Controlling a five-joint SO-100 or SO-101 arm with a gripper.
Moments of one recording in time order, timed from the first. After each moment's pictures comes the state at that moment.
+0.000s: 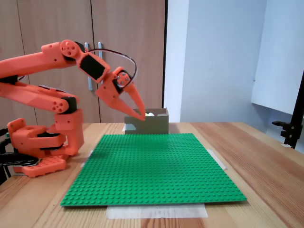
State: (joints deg) arm -3.3 166.8 147.3 52.2 1.1
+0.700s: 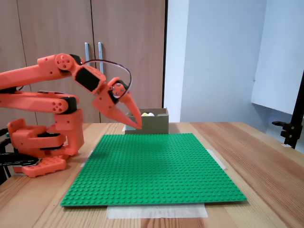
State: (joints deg) arm -2.7 177.2 158.0 51.4 0.9
